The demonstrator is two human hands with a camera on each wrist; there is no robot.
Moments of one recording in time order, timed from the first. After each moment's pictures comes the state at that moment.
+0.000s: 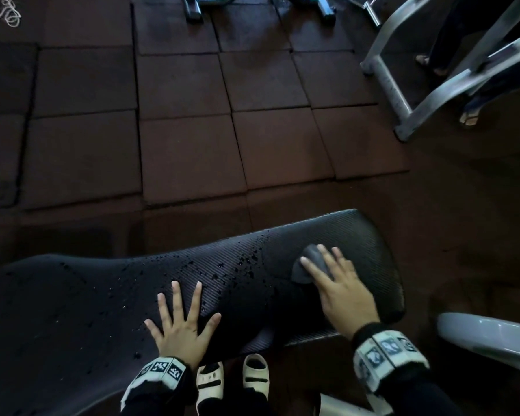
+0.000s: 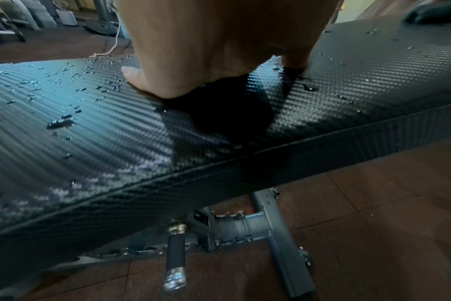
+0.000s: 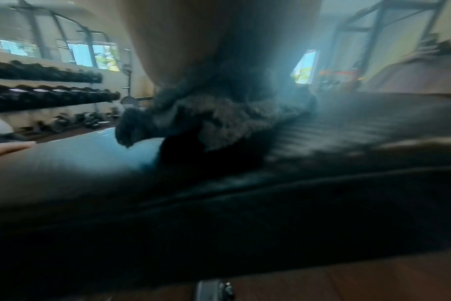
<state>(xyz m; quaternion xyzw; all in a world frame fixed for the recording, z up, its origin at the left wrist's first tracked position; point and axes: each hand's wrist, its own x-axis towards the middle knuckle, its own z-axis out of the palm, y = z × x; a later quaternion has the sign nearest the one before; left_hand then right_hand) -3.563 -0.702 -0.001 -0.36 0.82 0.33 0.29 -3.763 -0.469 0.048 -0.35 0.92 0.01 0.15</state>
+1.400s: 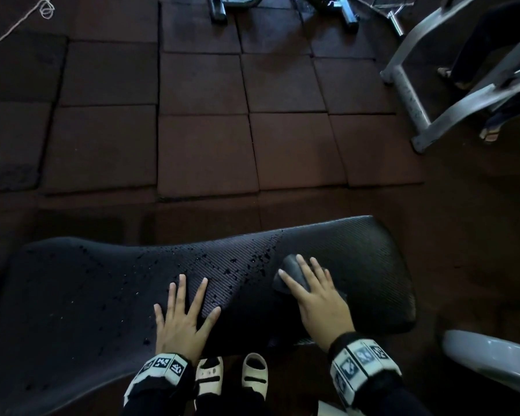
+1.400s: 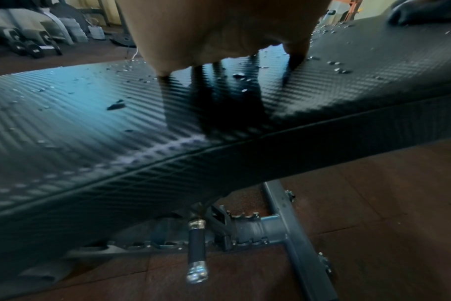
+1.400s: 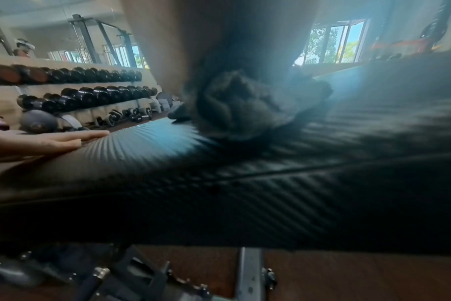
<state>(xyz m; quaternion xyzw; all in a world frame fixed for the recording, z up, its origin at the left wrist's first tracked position) -3.540 -0.711 -0.020 -0.35 0.86 0.31 0.20 -3.726 -0.509 0.037 -0.41 0.90 0.03 0.14</state>
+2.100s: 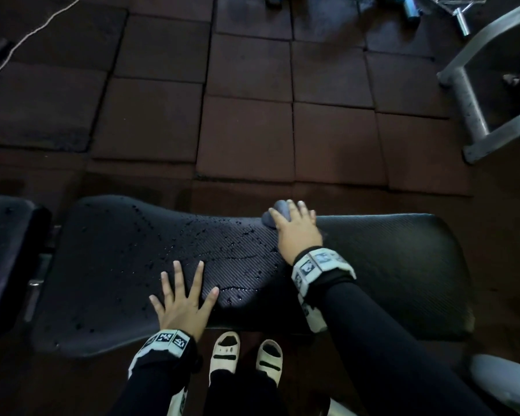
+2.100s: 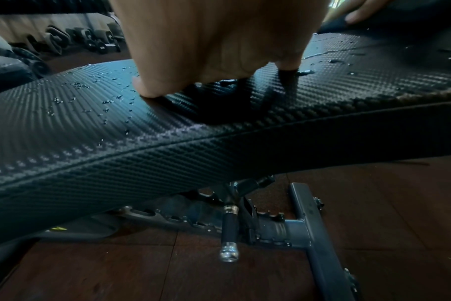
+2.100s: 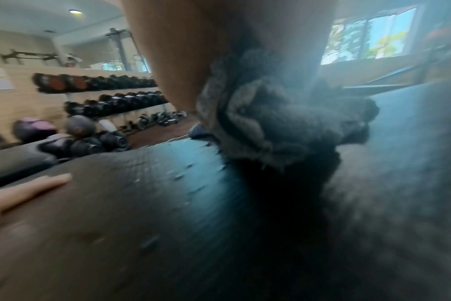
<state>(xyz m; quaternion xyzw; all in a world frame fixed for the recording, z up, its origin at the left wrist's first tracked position) -3.483 -0.742 -0.033 -0.46 0.79 0.32 0.23 -3.731 -0.674 0.018 -0.42 0.88 0.05 0.21</state>
